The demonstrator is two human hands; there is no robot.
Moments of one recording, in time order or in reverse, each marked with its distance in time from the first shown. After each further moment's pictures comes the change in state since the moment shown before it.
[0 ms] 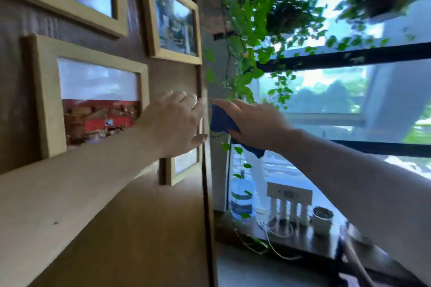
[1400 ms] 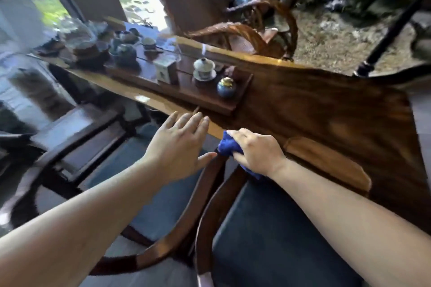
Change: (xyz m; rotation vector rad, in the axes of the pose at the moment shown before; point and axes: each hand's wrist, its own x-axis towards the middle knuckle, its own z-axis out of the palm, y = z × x) left_hand -0.280 0.677 -0.312 -1.021 0.201 1.257; right_hand -0.818 -0.240 -0.408 -0.273 -0.761 1.482
